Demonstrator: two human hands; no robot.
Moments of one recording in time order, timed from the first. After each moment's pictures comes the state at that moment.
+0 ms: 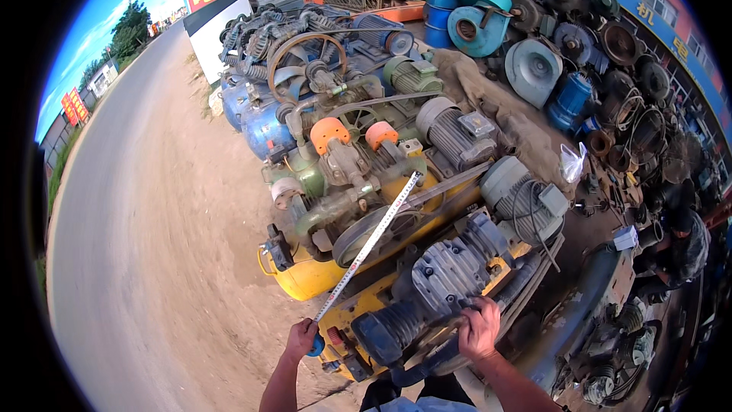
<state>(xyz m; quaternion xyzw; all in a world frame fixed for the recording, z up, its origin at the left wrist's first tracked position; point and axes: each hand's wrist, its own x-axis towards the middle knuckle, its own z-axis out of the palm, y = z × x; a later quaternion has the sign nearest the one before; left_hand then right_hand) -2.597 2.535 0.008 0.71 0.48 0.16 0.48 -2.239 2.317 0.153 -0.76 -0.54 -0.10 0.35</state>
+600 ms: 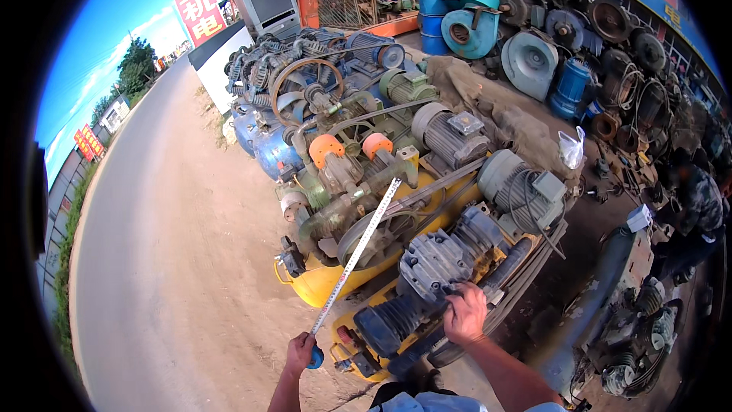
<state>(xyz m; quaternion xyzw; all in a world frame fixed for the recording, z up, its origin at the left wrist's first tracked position) -2.617 2.474 0.061 0.68 0.55 0.18 0.45 -2.228 2.304 0.145 -0.74 -0.53 -0.11 0.39</state>
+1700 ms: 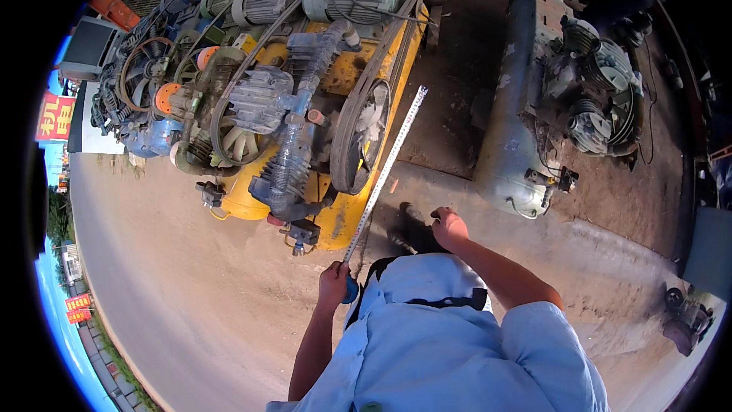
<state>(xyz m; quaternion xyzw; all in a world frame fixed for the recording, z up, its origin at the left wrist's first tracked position) -2.569 2.192 0.031 0.81 0.37 -0.09 0.45 -2.344 1.945 -0.043 -0.90 -0.14 0.26 0.33</state>
